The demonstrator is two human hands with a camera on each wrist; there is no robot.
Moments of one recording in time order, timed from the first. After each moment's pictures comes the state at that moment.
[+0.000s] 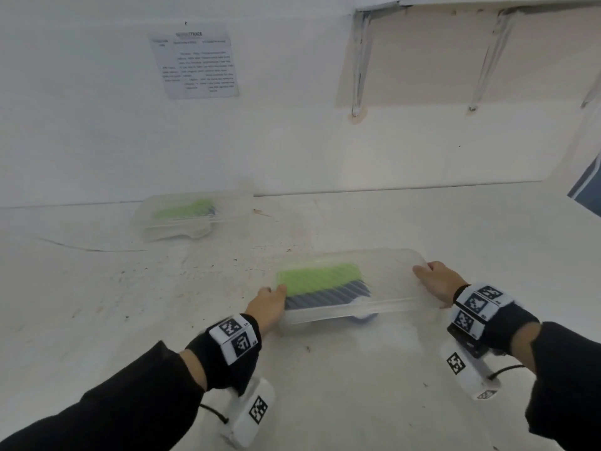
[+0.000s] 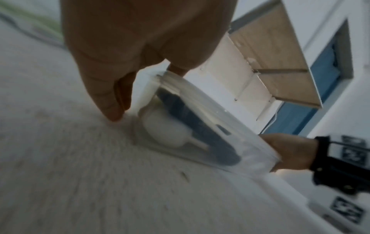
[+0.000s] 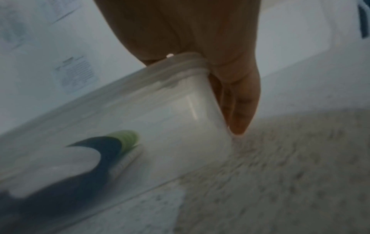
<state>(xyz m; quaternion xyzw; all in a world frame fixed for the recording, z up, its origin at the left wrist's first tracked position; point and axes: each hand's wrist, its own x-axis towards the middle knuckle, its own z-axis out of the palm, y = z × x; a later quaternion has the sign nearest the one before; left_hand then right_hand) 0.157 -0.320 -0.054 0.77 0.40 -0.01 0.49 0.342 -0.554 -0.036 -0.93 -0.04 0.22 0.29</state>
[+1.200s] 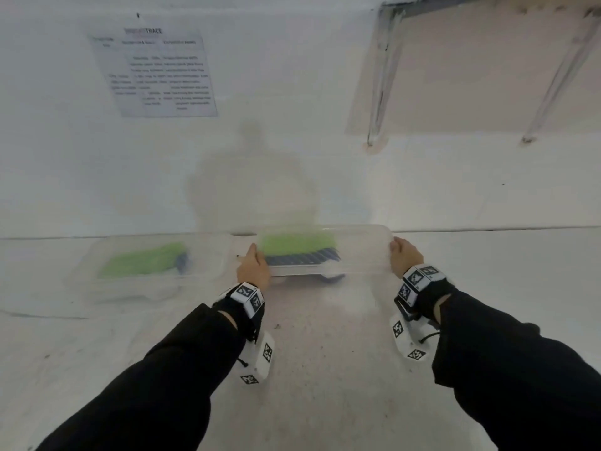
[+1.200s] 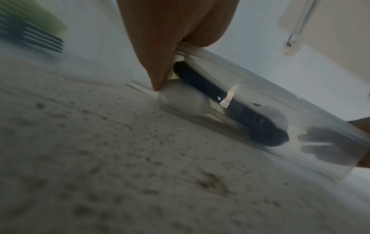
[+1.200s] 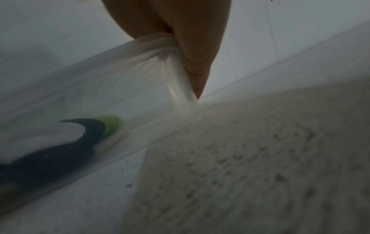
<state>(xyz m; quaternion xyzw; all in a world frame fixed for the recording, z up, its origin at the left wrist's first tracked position) 0.365 -0.182 -0.059 0.79 0.40 0.17 0.43 0.525 -0.396 -0.044 -0.92 -0.08 0.10 0.37</state>
